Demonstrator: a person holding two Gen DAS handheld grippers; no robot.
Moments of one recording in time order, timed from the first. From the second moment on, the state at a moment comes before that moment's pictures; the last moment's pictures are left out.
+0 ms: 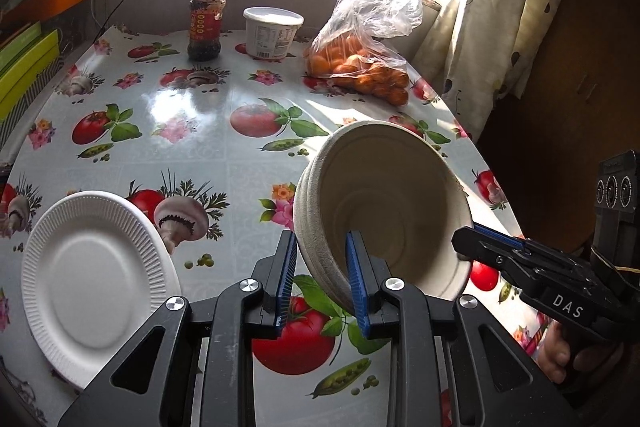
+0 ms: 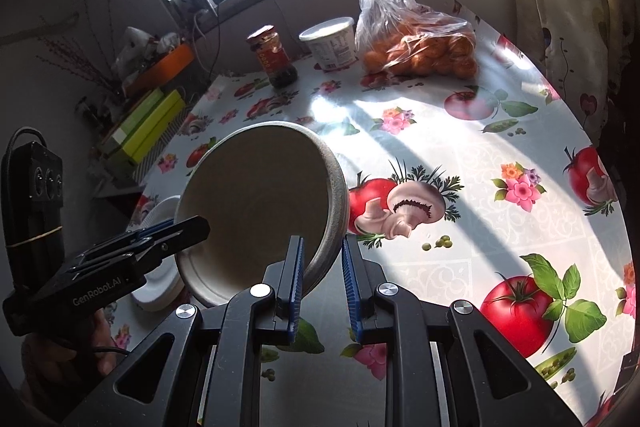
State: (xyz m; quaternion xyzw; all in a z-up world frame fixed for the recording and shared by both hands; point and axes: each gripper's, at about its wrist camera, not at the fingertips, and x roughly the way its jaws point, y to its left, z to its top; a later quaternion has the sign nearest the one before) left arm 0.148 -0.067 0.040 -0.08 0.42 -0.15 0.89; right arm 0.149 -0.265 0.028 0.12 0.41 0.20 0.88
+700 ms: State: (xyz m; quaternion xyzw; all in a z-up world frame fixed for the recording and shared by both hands) left arm 0.126 -0.007 0.044 -0.11 0.41 -0.08 0.90; right arm 0.160 -0.201 0.039 0.08 0.41 0.26 0.87
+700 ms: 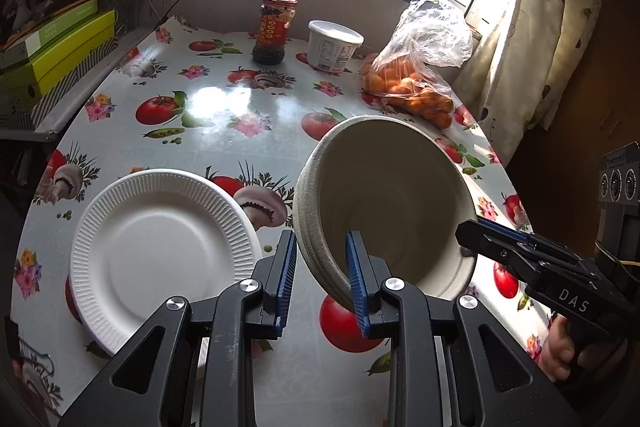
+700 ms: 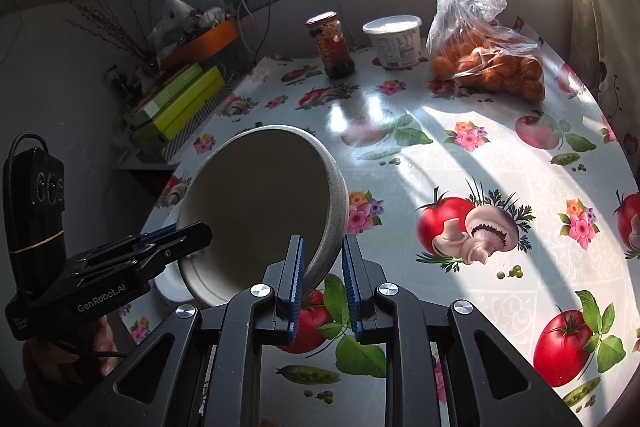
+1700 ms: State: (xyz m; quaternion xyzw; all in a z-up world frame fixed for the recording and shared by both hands) left arm 0.092 0.070 0.036 -0.14 0.40 0.00 0.90; right arm 0.163 -0.109 0.040 0.03 0.42 0.34 0.84
